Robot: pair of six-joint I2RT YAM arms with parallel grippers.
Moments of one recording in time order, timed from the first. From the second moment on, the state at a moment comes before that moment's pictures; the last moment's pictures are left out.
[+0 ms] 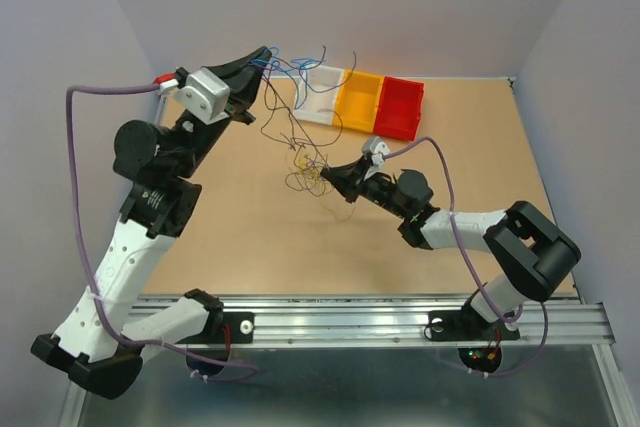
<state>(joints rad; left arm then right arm) -0.50 1.00 1.31 0.26 0.30 0.18 0.71 1.56 0.60 1.09 -0.29 0.16</state>
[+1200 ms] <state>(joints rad) -0.50 0.89 0.64 0.54 0.32 0.18 0.71 1.50 0.55 0.88 -0.42 0.09</state>
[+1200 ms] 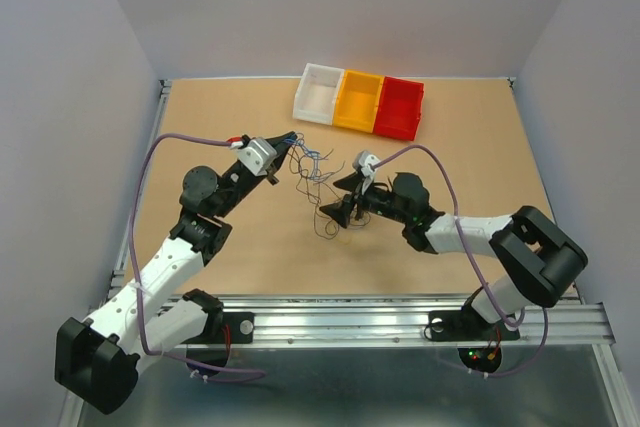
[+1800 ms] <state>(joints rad) -0.50 0.87 0.63 0.53 0.42 0.17 0.71 1.66 0.60 1.22 -0.35 0.15</state>
